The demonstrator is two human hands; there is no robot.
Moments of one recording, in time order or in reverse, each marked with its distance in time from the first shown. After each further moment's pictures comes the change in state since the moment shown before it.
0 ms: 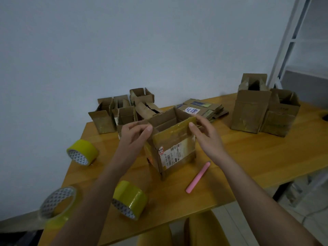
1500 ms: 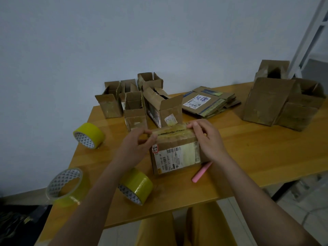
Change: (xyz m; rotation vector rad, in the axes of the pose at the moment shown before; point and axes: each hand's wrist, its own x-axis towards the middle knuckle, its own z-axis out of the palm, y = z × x) left_hand -0.012 -0.047 0.001 0.230 -0.009 -0.040; right_hand -0.006 0.040 0.025 -0.249 -0.052 -0.157
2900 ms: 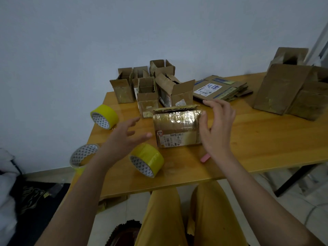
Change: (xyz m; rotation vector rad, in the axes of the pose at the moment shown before) left_hand -0.059 -0.011 -0.050 -0.095 -0.057 -0.195; right_hand -0.039 -0.043 0.020 -0.202 0.404 -0.174
